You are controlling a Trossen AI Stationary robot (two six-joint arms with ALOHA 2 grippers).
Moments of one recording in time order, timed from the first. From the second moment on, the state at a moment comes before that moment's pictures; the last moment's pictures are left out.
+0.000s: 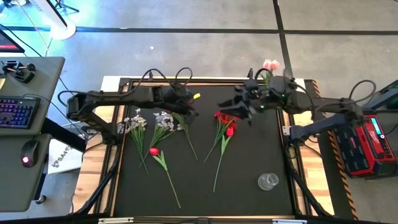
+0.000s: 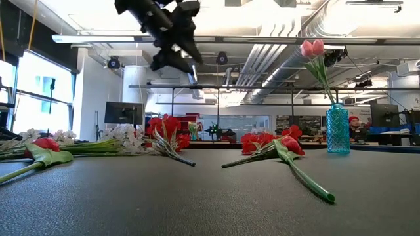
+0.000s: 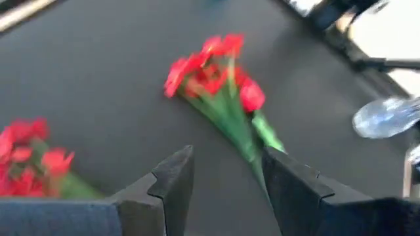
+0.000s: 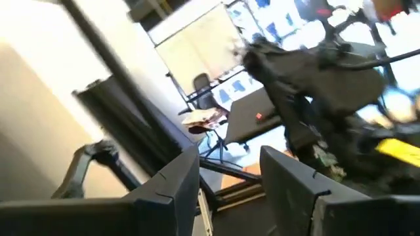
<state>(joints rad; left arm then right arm) 0.22 1.51 1.20 -0.49 0.04 -0.49 -0.09 1.17 1.18 0.03 -0.27 0.56</state>
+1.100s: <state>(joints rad) 0.14 1.51 1.17 -0.66 -0.09 -0.54 -0.15 1.34 1.70 -1.36 0.21 0.53</state>
